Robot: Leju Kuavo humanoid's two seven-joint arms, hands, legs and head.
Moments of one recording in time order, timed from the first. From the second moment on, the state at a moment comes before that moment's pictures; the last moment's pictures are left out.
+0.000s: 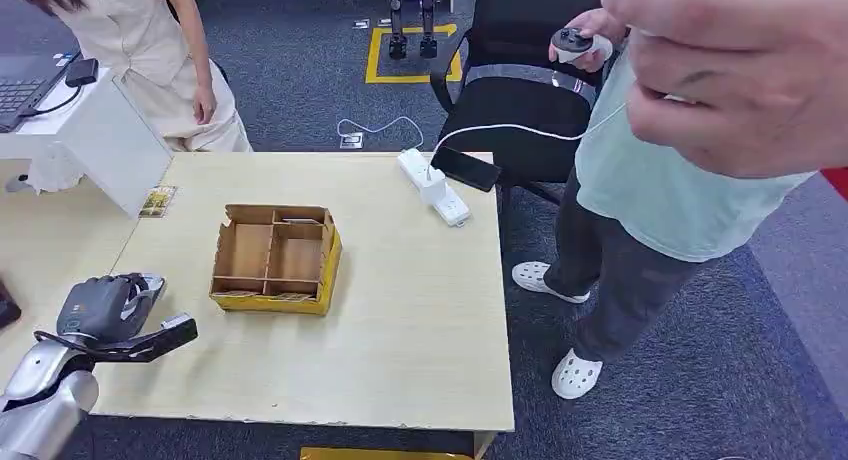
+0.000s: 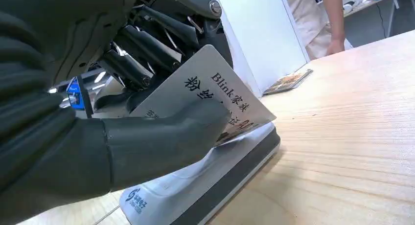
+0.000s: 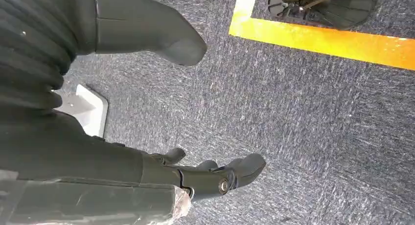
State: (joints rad) left arm -0.26 0.52 -0.09 -0.85 -0.89 0.30 -0.32; right arm -0.04 0.11 -0.35 -0.20 0.91 -0.25 -0.07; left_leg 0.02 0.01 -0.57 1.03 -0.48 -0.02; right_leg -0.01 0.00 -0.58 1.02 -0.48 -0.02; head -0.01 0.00
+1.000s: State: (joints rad) left arm -0.26 0.52 -0.09 -0.85 -0.89 0.30 -0.32; right arm -0.04 0.11 -0.35 -0.20 0.91 -0.25 -0.07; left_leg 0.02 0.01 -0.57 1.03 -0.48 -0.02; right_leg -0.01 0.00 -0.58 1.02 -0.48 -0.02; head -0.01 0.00
